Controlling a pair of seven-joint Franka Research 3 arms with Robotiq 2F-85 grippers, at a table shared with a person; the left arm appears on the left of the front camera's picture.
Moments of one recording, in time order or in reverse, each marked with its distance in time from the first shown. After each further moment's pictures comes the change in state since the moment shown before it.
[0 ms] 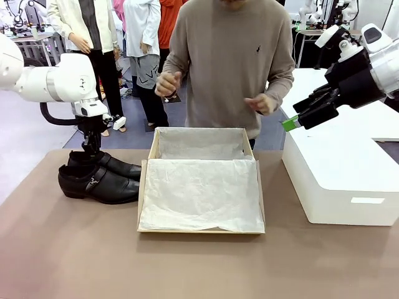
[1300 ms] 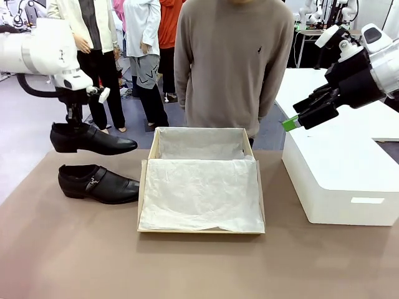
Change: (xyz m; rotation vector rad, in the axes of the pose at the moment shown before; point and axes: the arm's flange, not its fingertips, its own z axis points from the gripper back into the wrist) left arm -0.037 -0.007 0.101 0.182 0.060 0.136; right arm 0.000 0.000 0.000 0.000 0.000 0.000
